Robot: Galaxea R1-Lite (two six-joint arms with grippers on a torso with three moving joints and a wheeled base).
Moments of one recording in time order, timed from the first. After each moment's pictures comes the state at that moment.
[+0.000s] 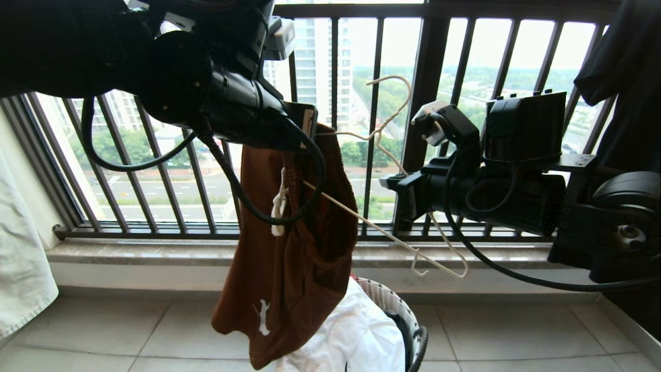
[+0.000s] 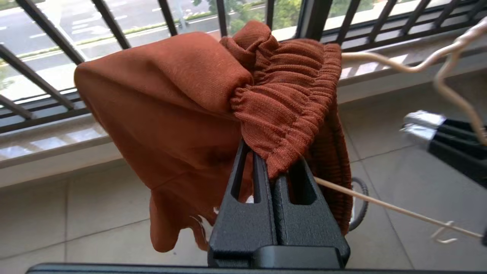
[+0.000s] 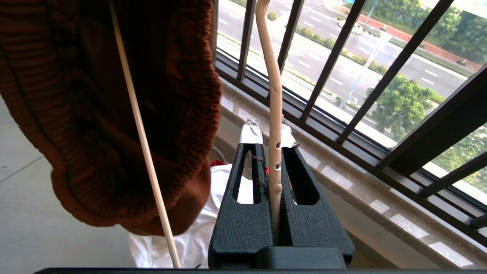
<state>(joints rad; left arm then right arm) -0.72 1.80 -1.95 0.57 0.36 -0.17 0.57 1.72 -1.18 -0.32 0.01 -0.10</state>
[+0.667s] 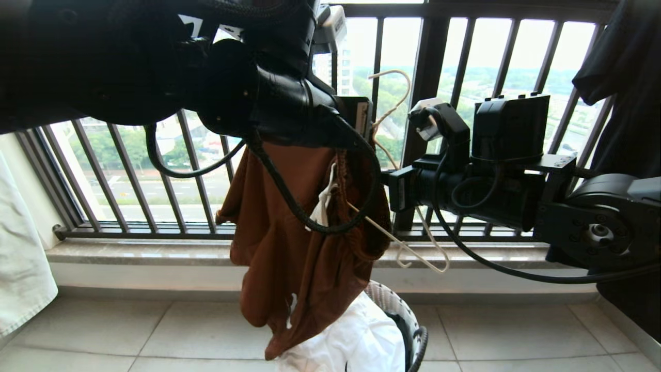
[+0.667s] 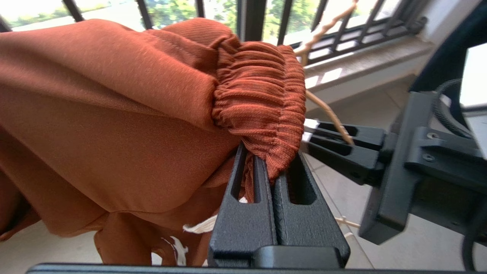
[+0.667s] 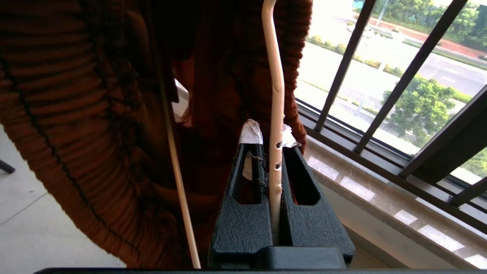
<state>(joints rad) -0.82 1.84 -1.95 0.41 0.25 -0.18 0.56 1.77 -1.20 -0.39 0.04 -0.02</state>
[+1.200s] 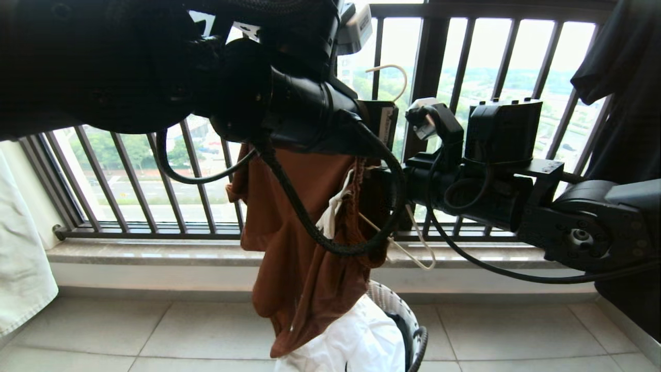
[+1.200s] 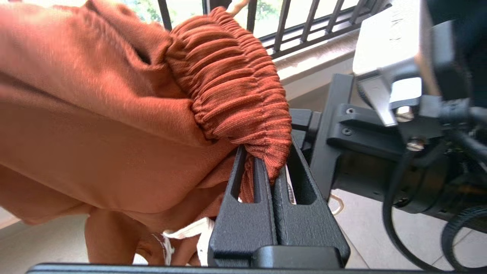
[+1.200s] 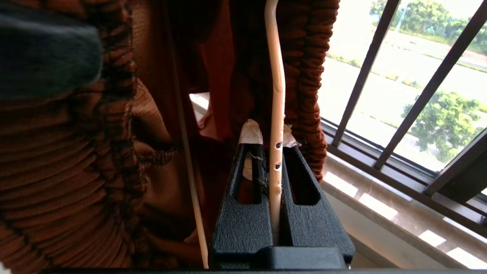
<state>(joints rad) -0.88 1.84 -1.95 0.41 0.24 -0.18 0.57 1.80 -1.19 -0.49 0.08 0.02</state>
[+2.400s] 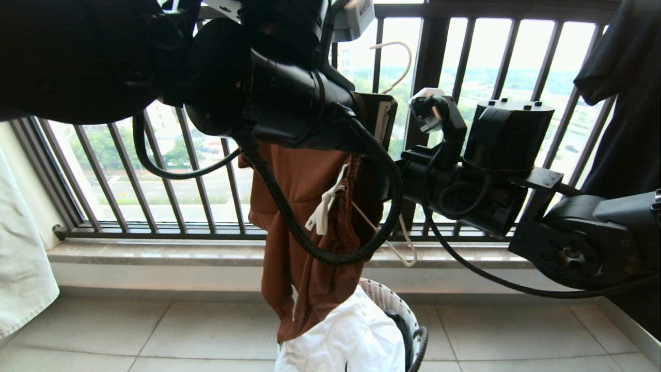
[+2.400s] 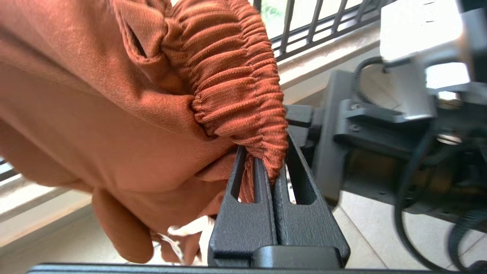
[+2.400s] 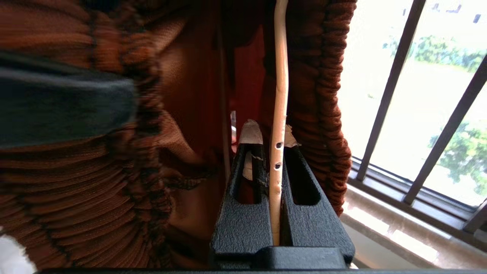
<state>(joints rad) -0.90 1.81 -1.93 0.42 0.27 -0.13 0.61 1.80 -1.14 -0.70 0.07 0.09</state>
